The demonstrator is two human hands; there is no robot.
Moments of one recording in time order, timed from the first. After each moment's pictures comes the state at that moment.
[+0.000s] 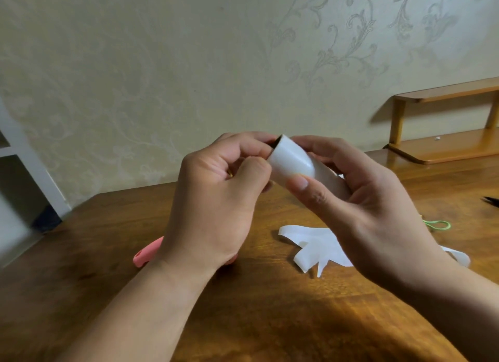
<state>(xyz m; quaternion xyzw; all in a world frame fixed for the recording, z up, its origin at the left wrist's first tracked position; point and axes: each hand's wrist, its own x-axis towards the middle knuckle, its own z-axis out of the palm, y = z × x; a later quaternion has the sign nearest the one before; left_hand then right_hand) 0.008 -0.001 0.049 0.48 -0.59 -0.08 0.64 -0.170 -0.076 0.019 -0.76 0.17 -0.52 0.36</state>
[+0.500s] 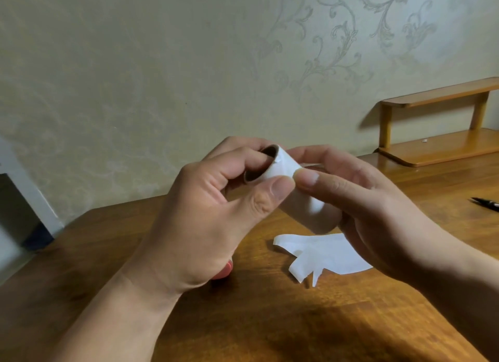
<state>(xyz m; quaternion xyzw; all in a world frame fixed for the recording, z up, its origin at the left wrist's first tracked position) 0.011 0.013 0.070 0.46 -0.72 -0.11 0.51 -0.181 -0.098 0.032 -0.72 0.11 -0.41 0.55</state>
